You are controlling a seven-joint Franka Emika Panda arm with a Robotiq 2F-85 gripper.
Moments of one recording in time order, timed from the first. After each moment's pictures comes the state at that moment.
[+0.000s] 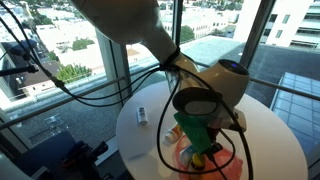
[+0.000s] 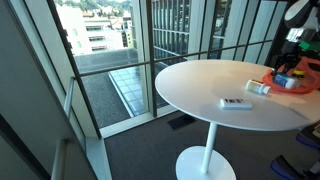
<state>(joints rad) -0.39 0.41 -0.18 -2.09 0.27 2.46 -0.33</state>
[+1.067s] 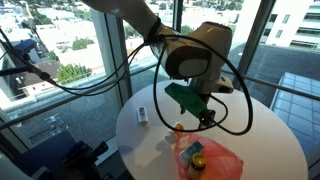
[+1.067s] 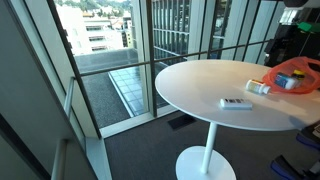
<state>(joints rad) -0.29 0.26 -0.17 -2.10 0.16 2.33 -0.32</state>
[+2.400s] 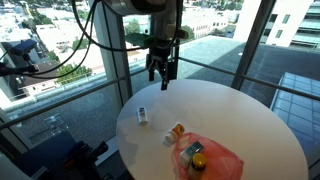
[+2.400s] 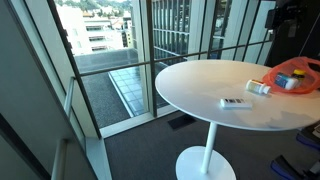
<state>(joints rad) -0.08 -0.05 -0.10 -2.12 -0.09 1.91 0.17</state>
